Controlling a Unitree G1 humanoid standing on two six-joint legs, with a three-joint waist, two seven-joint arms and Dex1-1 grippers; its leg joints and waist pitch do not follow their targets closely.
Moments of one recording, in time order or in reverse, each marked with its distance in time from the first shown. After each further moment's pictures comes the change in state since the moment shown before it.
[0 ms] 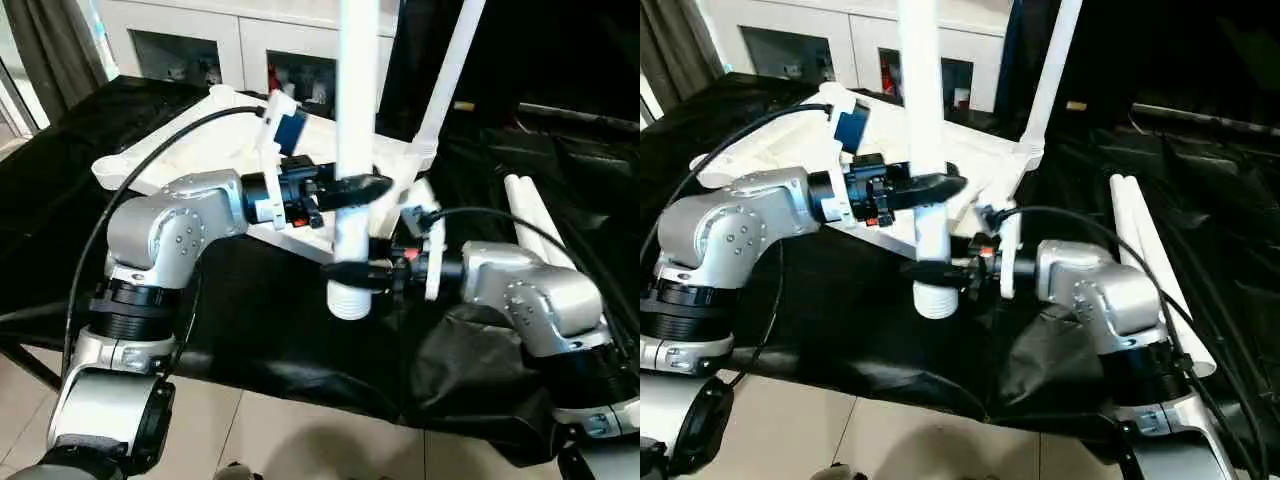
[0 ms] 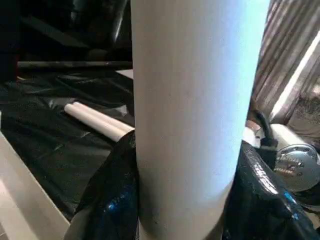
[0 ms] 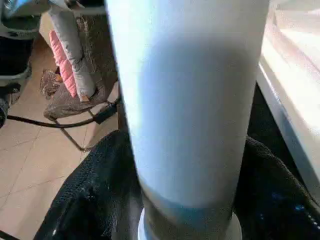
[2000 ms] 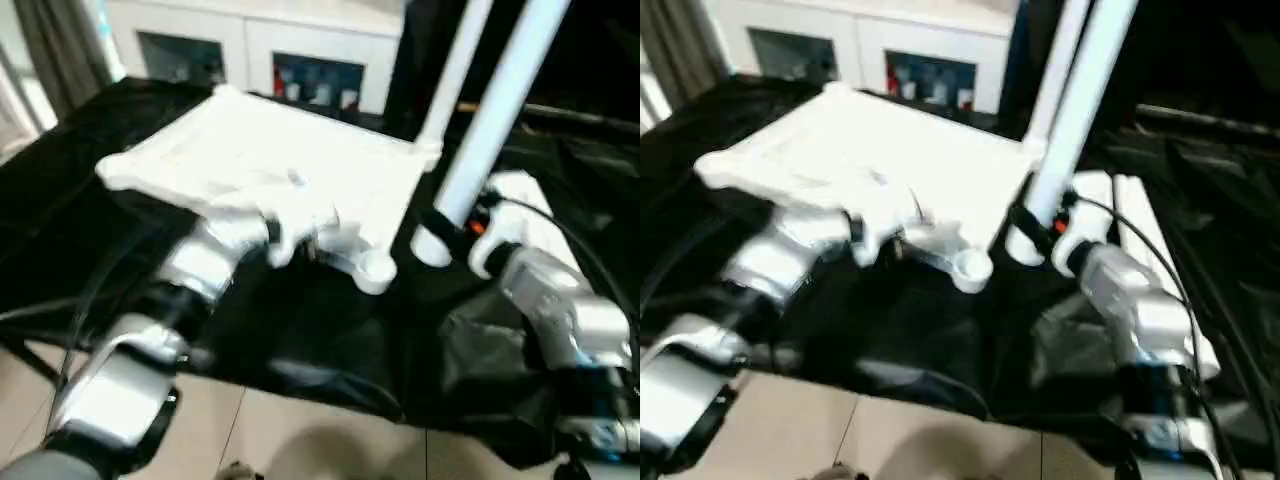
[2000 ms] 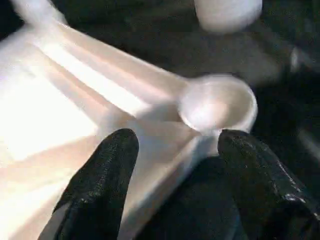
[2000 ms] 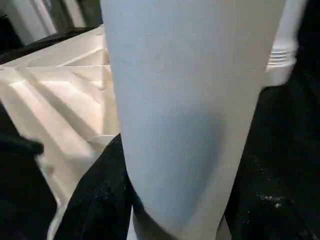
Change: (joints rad) left arm -0.079 0.005 -0.394 0.705 0.663 -0.846 0.026; right arm 0.109 0.056 -0.307 0.115 -0.169 -0.252 -0.542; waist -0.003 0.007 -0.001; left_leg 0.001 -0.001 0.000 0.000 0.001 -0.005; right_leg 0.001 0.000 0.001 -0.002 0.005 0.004
